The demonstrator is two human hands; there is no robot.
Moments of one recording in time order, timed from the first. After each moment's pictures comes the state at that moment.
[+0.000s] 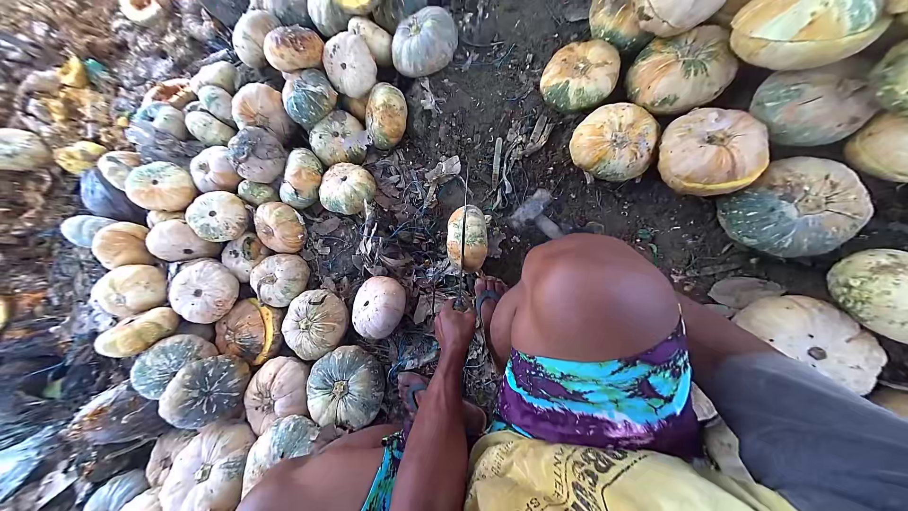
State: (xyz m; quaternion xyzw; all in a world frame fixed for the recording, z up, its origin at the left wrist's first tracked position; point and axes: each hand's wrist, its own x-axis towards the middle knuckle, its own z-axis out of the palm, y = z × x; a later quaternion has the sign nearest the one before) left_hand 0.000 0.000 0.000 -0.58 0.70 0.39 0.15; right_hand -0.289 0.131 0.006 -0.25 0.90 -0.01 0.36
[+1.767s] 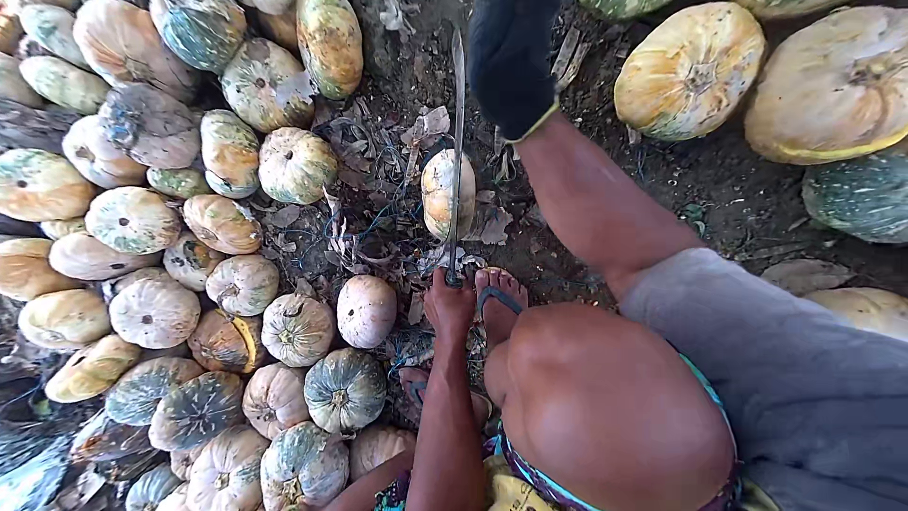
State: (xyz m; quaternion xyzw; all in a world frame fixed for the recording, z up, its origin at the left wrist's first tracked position) left_hand -0.066 -0.048 0.004 -0.59 0.72 0.33 0.17; right_hand -0.340 -0.154 0.064 -0.37 0.77 -0.51 -0.08
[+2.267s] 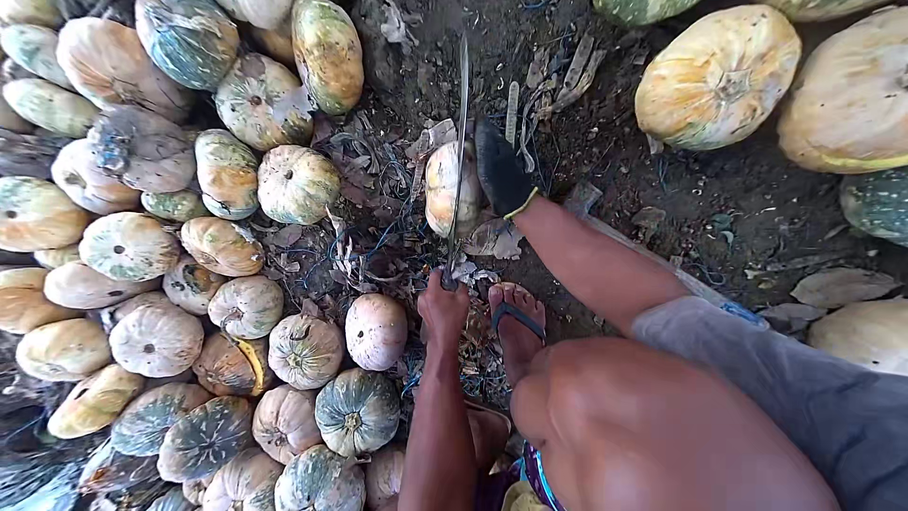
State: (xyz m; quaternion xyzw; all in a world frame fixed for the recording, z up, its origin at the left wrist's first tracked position) left_hand -0.061 -0.093 -0.022 -0.53 0.78 0.32 0.07; right_hand -0.296 -0.117 -0.027 -0.17 0.78 -0.55 0.26
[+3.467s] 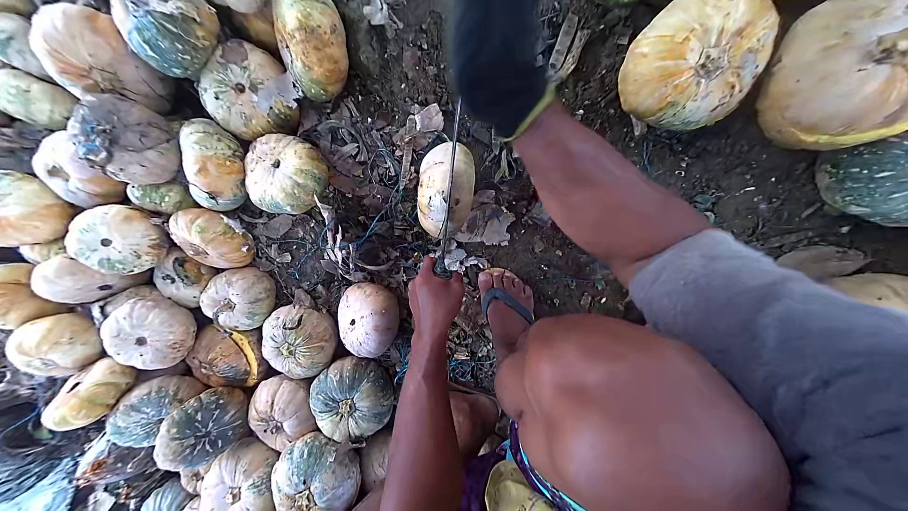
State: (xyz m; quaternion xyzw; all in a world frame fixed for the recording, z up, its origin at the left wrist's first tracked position) left_hand -0.071 -0.102 0.014 -0.52 0.75 0.37 0.19; right_hand -0.345 -0.160 0.056 -0.39 0.80 -0.45 -0.06
